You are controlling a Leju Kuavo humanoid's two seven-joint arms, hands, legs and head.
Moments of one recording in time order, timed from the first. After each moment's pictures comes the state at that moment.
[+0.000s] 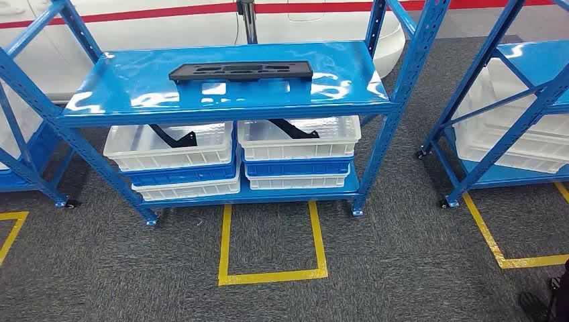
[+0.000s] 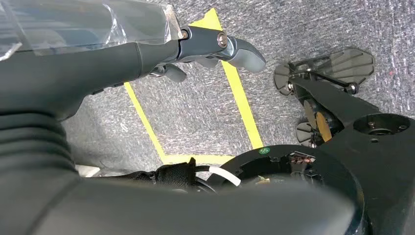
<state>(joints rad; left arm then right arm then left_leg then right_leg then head) 0.14 0.04 0.04 -0.38 0.00 -0.48 0.00 0.15 0.00 0.03 -0.42 0.00 0.00 0.00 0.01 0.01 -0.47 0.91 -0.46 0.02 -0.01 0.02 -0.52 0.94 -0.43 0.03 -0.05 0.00</state>
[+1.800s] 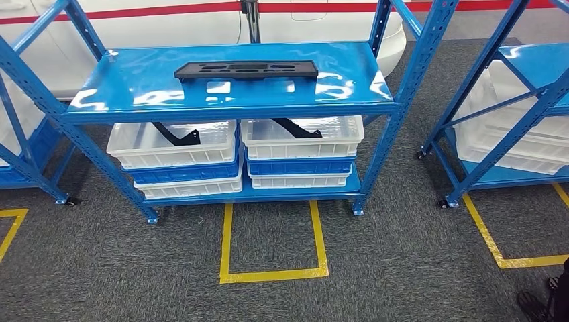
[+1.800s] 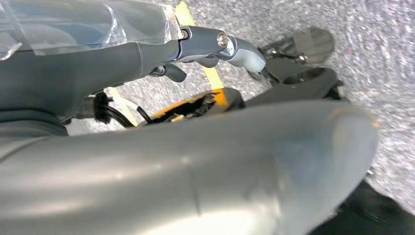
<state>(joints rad) -0.04 0.01 -0.74 -0.32 0.68 -0.28 0.01 -0.09 -0.02 -0.25 -0.39 0.53 -0.17 -0.17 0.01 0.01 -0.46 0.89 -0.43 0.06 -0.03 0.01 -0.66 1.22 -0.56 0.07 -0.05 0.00</state>
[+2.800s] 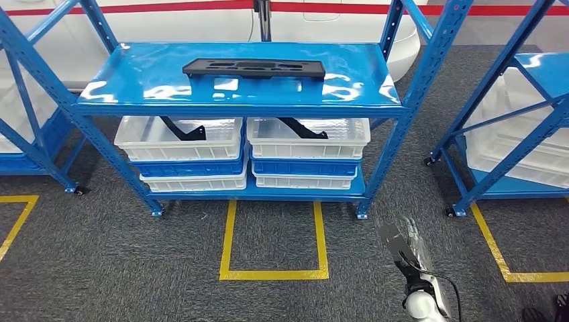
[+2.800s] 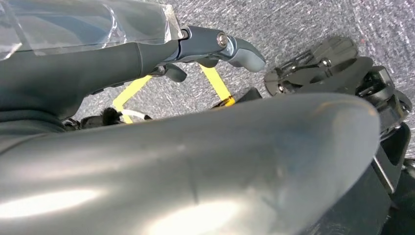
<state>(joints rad) -0.11 0.01 -1.10 -0.27 0.78 -0.23 0.00 -0.29 -0.21 0.21 -1.12 0.47 -0.21 0.07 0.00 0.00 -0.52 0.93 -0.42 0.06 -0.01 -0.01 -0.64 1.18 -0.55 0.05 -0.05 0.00</state>
